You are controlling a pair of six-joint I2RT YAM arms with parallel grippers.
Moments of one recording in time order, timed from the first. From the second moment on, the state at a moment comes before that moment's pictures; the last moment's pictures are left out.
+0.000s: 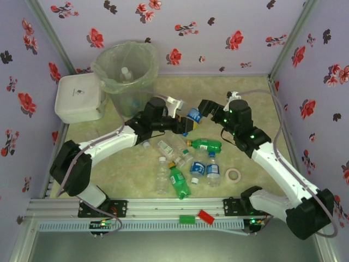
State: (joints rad) left arm -0.76 1.55 1.09 0.03 0.48 -0.50; right arm 0.47 1.04 0.90 -0.22 0.01 0.70
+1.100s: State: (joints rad) left arm -0.20 1.62 1.74 -0.50 0.07 -0.19; right arm 0.46 1.12 0.82 -0.32 0.04 0.69
